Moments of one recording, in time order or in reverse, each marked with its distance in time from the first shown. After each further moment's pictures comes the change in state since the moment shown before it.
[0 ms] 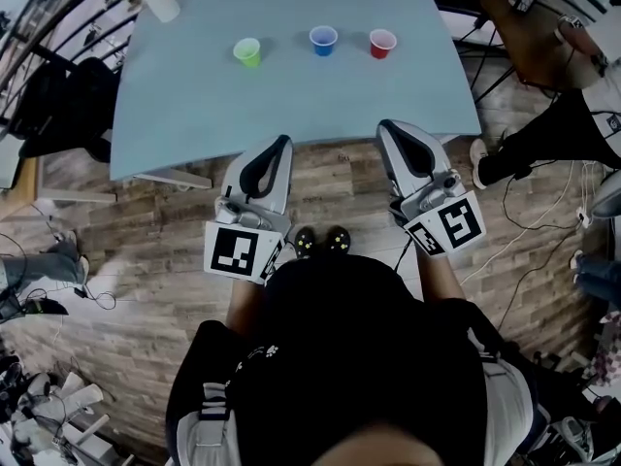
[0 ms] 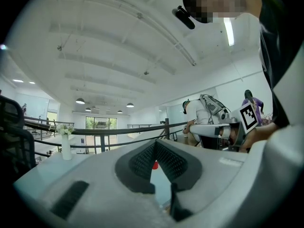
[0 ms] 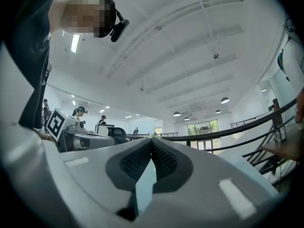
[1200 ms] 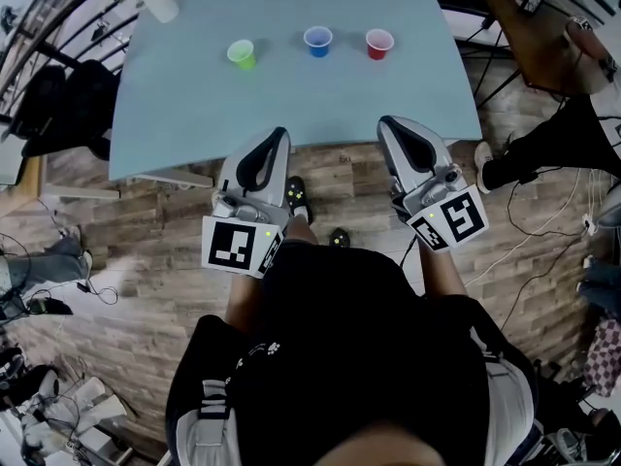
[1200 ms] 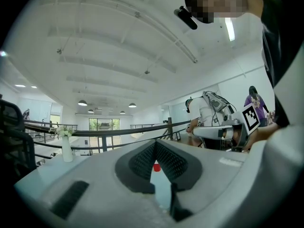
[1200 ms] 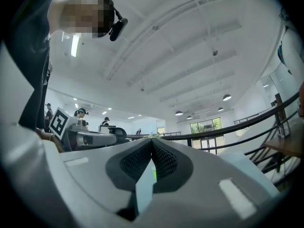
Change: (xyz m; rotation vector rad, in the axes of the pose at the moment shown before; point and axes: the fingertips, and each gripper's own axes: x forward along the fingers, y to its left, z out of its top) left arm 0.035 -0.008 -0.002 0.024 0.003 0.043; right arm -0.007 -0.039 -0.011 0.026 -0.003 0.042
